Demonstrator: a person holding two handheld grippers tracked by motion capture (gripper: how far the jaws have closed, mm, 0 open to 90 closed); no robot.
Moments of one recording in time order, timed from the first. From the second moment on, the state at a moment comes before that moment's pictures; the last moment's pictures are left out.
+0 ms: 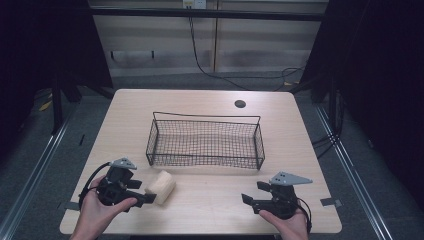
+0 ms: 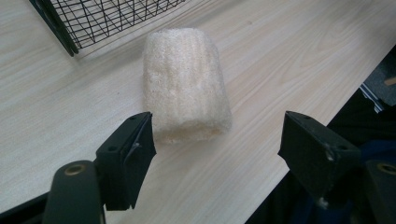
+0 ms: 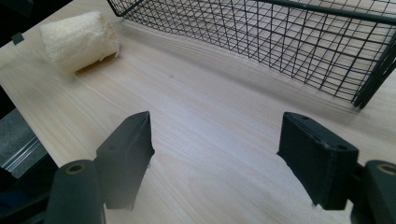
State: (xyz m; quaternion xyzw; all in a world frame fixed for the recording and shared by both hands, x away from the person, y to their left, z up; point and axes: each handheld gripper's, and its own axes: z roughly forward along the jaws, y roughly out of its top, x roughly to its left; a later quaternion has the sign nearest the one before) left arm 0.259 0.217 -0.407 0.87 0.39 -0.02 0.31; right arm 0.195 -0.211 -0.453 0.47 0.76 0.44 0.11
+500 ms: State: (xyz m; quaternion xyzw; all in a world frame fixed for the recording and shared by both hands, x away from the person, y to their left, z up) left arm 0.288 0.195 -0.387 0.88 0.39 -0.02 0.25; right arm 0.194 -0.208 -0.452 0.45 0.77 0.44 0.10
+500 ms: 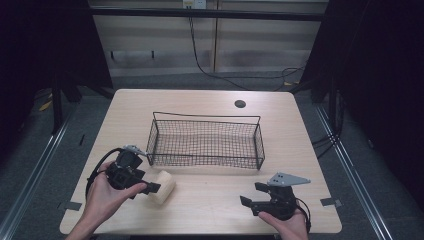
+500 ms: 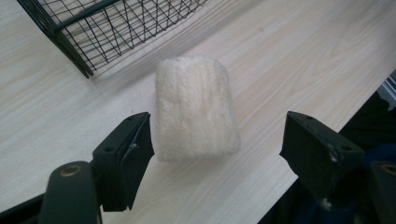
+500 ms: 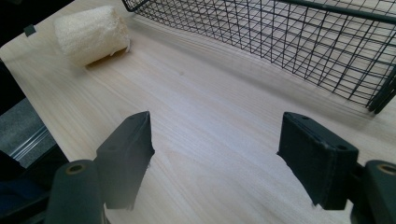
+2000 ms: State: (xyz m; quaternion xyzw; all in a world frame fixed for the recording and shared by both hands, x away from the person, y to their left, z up) left arm 0.327 0.170 -0.431 0.90 0.39 -0.10 0.14; right arm 0.196 -0.209 -0.456 0.46 0.78 0.42 0.09
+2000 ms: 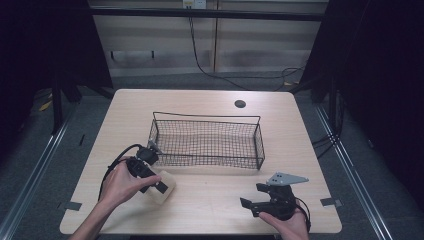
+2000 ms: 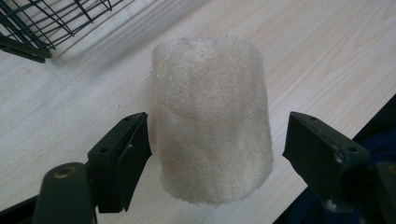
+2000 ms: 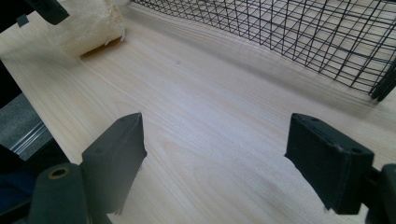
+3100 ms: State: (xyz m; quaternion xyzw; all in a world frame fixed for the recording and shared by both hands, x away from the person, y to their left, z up) left arm 0.326 0.161 -0.442 0.91 0.39 -0.11 0.12; right arm 0.198 -0.206 -0.458 0.46 0.78 0.41 0.08
